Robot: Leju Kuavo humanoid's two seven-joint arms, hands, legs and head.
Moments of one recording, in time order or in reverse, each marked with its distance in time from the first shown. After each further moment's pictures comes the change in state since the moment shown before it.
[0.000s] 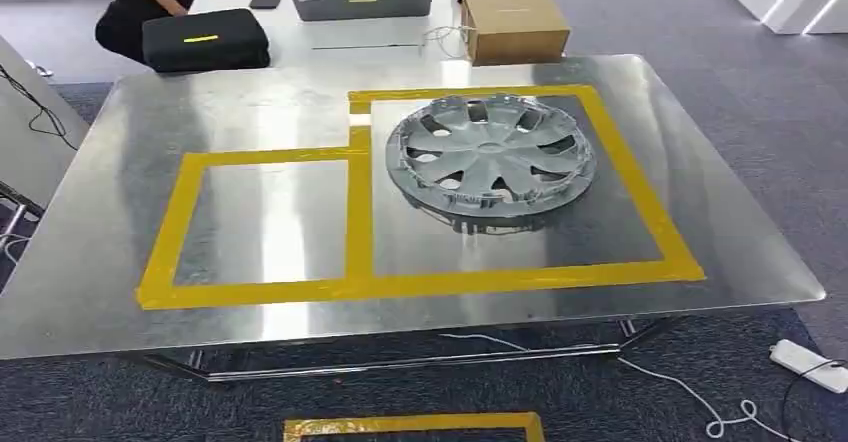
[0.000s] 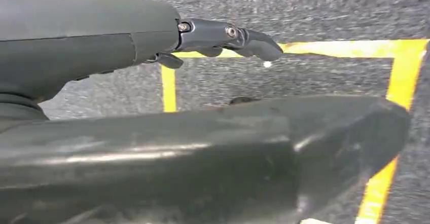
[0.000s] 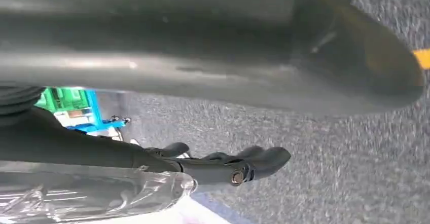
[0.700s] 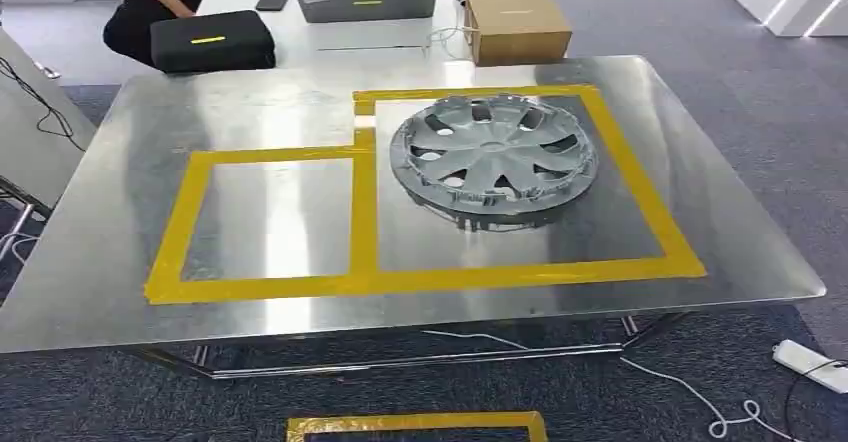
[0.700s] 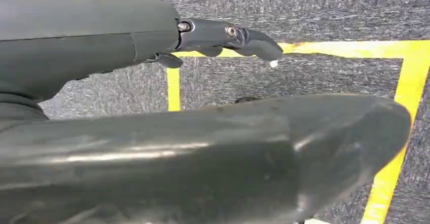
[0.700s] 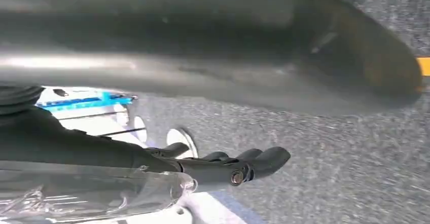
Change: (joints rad) left arm -0.004 -0.010 0.000 0.000 0.012 0.007 0.012; right arm 0.003 -0.002 0.087 0.014 0.061 0.013 0.051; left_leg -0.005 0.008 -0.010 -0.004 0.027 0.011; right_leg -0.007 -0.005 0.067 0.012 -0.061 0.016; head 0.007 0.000
